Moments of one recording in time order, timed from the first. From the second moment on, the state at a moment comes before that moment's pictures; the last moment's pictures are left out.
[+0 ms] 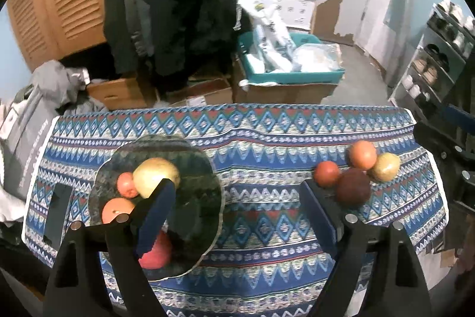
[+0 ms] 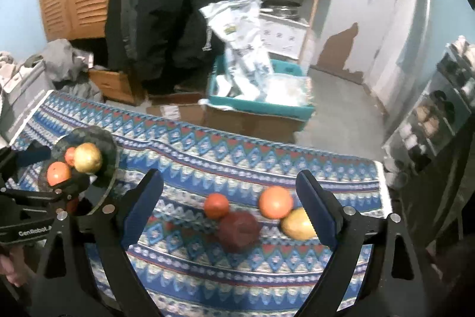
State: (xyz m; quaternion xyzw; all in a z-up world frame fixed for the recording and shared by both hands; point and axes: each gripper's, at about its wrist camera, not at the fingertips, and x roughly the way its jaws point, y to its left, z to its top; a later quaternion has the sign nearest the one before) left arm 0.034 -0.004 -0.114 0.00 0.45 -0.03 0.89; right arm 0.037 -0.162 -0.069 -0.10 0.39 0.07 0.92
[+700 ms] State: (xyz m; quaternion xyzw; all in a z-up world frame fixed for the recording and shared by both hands) left arm 0.040 -0.100 -0.115 0.05 0.46 -0.10 0.88; right arm 0.016 -0.272 -0.061 -0.06 0.36 -0.02 0.93
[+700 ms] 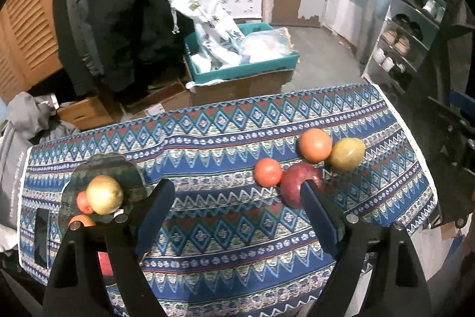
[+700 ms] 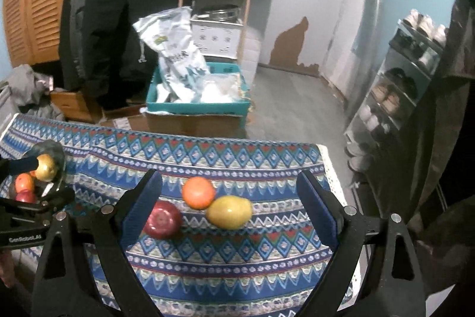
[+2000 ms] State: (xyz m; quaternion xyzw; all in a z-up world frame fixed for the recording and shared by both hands) left arm 0.085 -0.193 -0.240 0.07 0.57 -0.12 0.81; right arm 0.055 -0.350 -0.193 -0.01 0.51 -0.07 0.85
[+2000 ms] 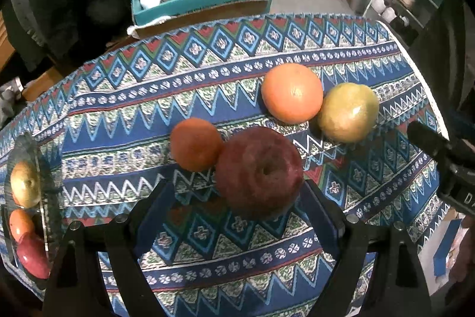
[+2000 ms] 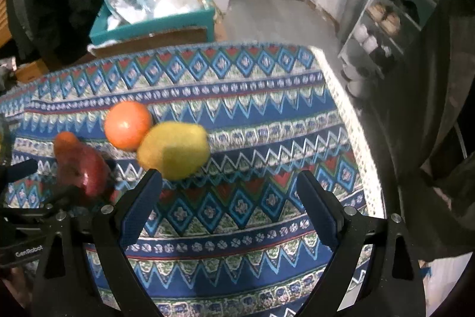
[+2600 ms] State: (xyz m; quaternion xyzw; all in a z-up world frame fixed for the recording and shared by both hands) left arm 0.099 -0.214 -0.278 0.06 0.59 -0.13 0.80; right arm 0.063 -0.360 -0.221 0.02 0.54 -0.06 0.84
